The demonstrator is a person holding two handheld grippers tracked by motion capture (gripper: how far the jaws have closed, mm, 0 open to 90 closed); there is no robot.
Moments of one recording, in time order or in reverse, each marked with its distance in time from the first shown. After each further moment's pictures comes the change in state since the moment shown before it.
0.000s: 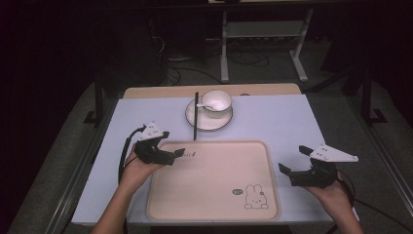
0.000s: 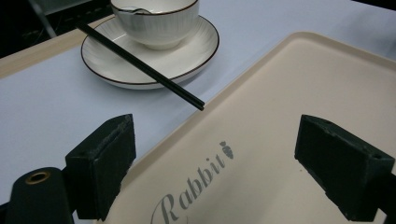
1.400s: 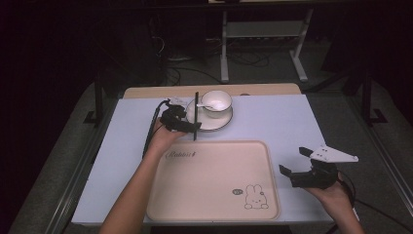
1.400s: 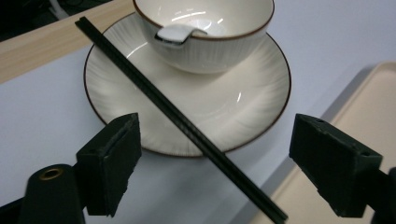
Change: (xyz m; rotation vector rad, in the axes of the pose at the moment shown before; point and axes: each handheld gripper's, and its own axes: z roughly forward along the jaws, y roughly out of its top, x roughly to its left) left arm 0.050 0.057 0.103 0.133 0.026 -0.105; right arm 0.000 -0.003 -0.001 0.020 0.013 0.004
